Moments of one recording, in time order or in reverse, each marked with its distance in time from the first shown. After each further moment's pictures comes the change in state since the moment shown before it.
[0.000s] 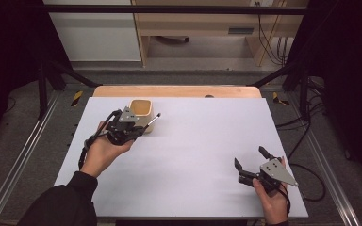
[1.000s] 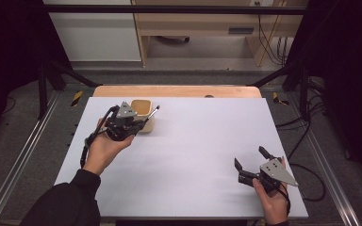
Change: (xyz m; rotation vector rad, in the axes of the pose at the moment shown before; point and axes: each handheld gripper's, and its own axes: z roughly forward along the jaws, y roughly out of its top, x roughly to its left) left arm 0.006 0.006 -0.003 -0.068 0.041 -0.040; right arm 0.000 0.000 0.000 -0.001 0.000 -0.003
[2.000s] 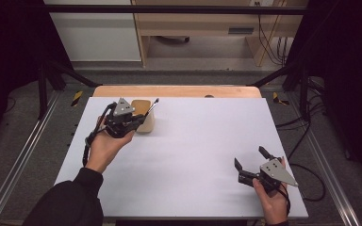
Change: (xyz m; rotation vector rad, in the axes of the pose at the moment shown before) left arm 0.007 0.005 -0.002 -0.090 0.034 -0.010; right arm 0.000 0.000 0.000 -0.001 0.001 0.003
